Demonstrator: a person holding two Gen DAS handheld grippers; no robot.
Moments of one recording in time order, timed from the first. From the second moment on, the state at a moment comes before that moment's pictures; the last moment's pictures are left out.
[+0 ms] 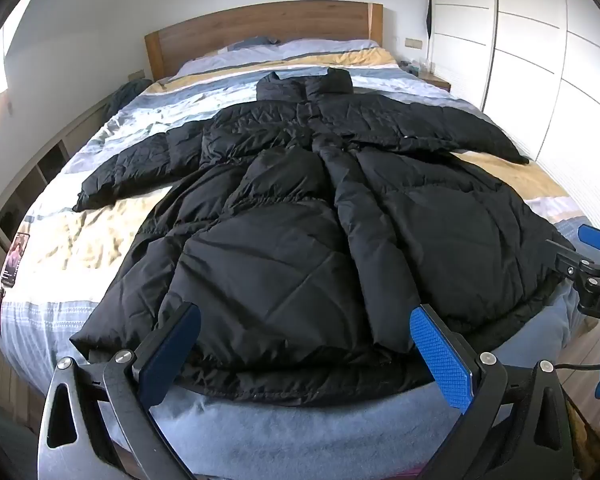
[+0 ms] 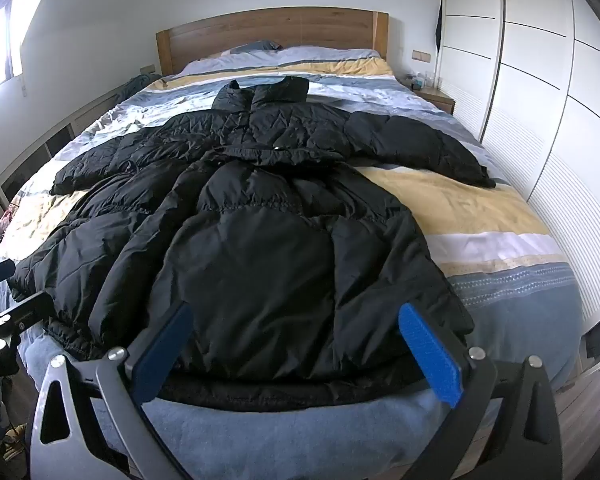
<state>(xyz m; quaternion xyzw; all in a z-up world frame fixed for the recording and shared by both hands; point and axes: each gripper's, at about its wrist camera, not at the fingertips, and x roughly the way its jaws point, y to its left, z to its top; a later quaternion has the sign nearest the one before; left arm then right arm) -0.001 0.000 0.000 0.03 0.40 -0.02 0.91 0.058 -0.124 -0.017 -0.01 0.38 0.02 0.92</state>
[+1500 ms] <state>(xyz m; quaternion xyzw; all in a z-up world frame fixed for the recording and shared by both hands) 0.001 0.005 -0.009 0.03 0.42 -0.01 0.91 0.059 -0.125 -0.021 -0.01 0.39 0.02 0.92</state>
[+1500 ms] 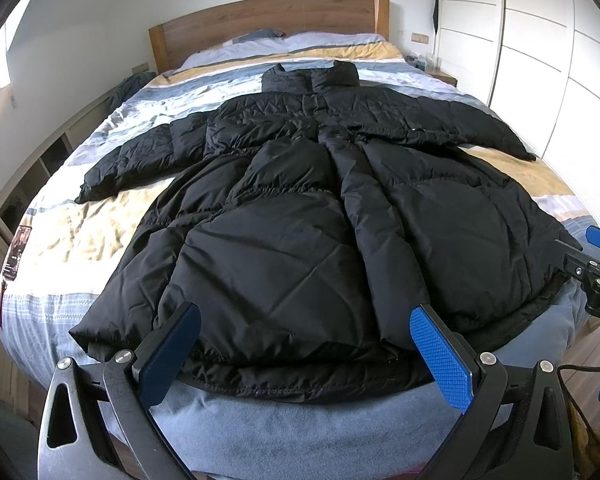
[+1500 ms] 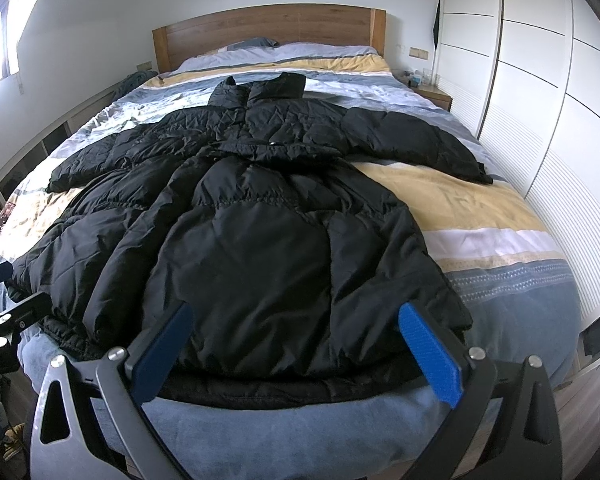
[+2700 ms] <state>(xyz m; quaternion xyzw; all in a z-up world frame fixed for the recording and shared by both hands) 0.009 0.010 -0.008 0.02 0.43 -0.03 0.90 0.063 -0.130 -0.021 -0.01 0.39 0.01 0.92</state>
